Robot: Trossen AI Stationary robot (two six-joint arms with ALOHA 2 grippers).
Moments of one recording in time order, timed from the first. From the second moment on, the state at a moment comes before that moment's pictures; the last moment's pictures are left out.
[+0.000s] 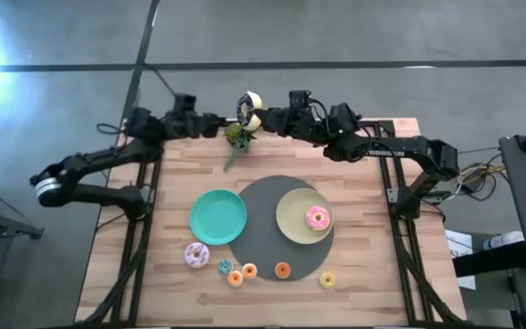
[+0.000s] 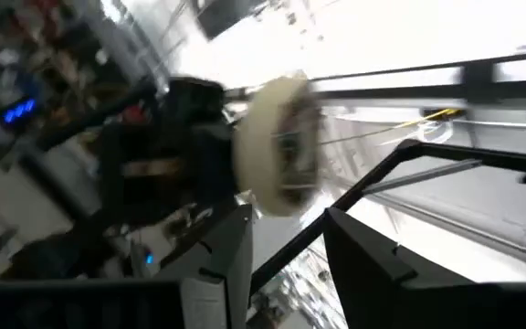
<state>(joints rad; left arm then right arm) 0.59 1.12 0.73 1.02 0.66 -1.39 -0.24 1.66 1.33 0.91 -0.22 1.14</state>
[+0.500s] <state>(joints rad) 0.62 1.25 0.89 1.10 0.72 -1.41 -0.24 1.66 1.32 0.97 -0.26 1.12</state>
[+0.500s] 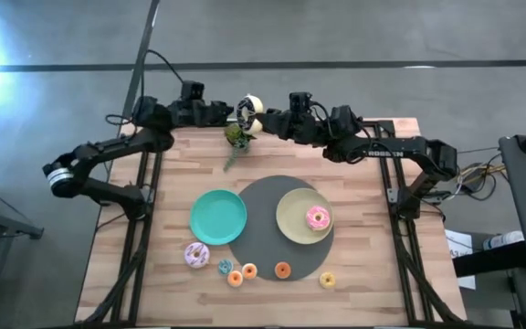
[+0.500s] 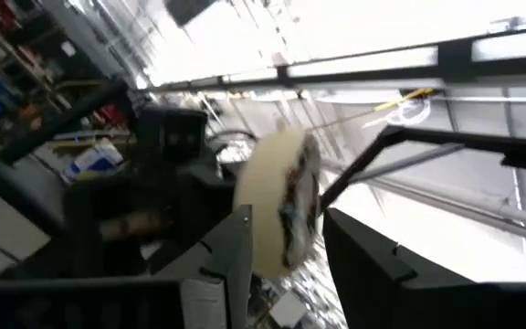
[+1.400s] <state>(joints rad) 0.60 1.30 0.98 1.03 0.74 -1.32 -0.24 1.66 1.32 0.98 -0.27 1.12</state>
